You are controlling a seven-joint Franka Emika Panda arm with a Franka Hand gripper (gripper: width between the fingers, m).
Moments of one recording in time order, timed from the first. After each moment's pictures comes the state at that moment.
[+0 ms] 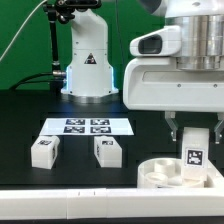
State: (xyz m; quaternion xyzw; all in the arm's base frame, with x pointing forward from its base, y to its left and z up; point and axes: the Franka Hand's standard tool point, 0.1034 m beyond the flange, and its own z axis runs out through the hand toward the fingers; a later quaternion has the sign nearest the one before) arm 0.634 0.108 0.080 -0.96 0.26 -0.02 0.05
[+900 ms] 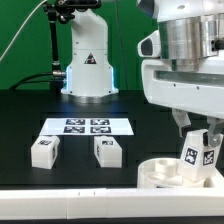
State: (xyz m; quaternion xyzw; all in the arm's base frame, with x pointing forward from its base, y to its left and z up) arm 0.633 0.115 0.080 -0.81 0.58 0.01 0.08
